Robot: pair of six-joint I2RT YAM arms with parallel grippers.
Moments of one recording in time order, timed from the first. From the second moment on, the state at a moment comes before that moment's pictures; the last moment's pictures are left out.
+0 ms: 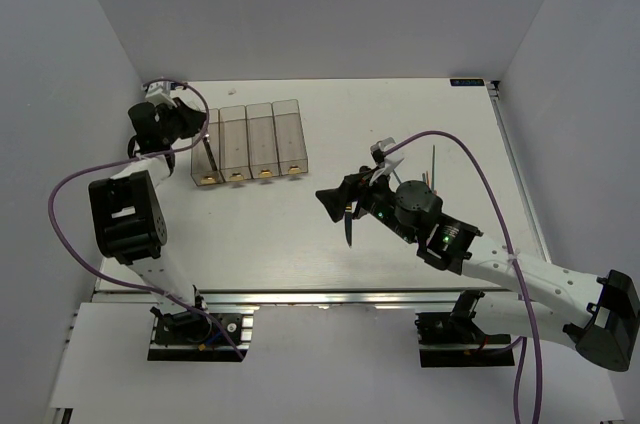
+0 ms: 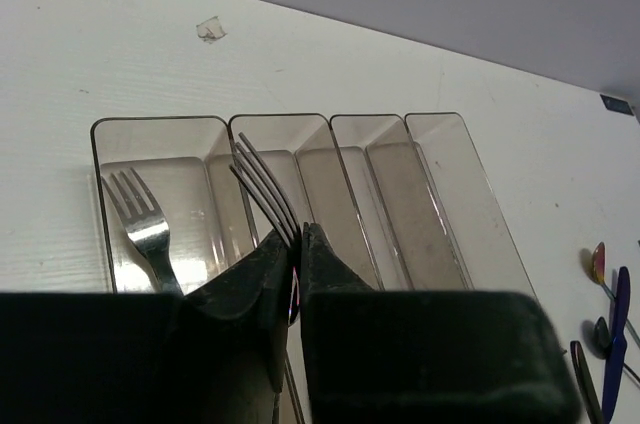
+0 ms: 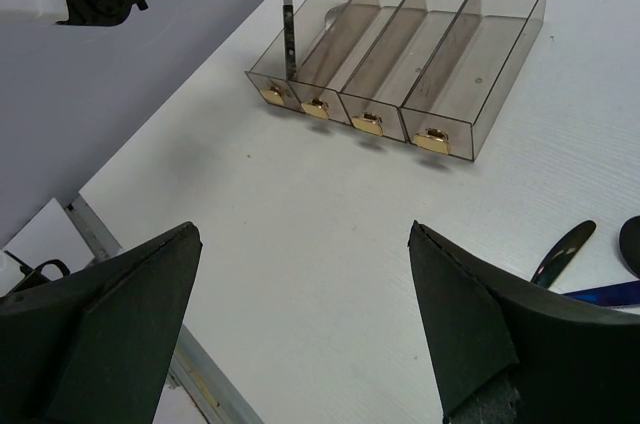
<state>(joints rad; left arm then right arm) 0.24 1.80 1.07 0.49 0.54 -0.35 1.02 1.00 0.74 0.18 0.20 0.37</state>
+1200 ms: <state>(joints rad) 0.17 1.08 1.08 -0.23 0.09 -0.49 0.93 1.27 1.01 -0.19 0.29 0.47</state>
